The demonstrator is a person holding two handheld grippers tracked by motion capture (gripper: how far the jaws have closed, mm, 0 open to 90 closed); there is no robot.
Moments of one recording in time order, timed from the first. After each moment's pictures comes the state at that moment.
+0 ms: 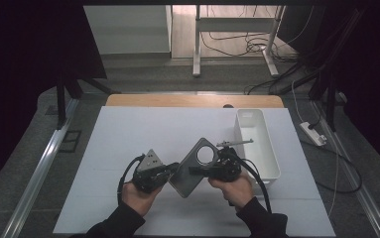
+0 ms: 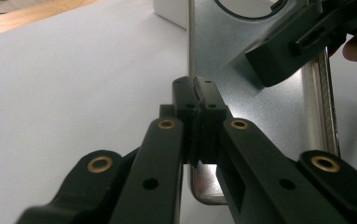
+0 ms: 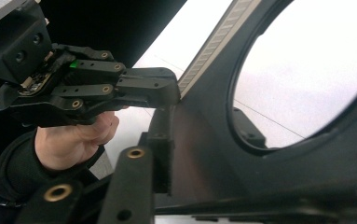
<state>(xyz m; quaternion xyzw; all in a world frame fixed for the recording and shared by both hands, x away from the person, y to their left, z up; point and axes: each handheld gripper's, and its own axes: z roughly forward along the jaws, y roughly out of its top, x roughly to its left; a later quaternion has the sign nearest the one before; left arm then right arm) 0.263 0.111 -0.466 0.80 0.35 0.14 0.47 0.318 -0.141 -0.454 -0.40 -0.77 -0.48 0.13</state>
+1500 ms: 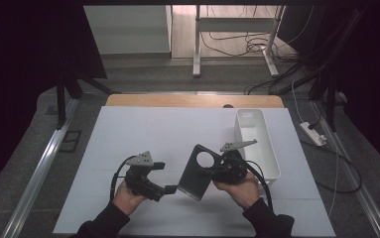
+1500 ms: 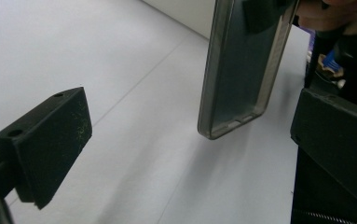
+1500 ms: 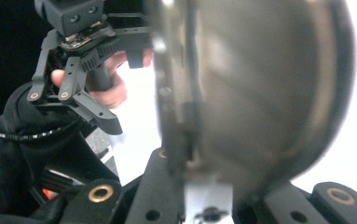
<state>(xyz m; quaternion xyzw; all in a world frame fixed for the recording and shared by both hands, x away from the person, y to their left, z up) 0.277 0.139 -0.483 0.82 0.29 -0.02 0.48 0.312 -0.155 -0.447 -0.31 -0.81 -0.49 0.11</state>
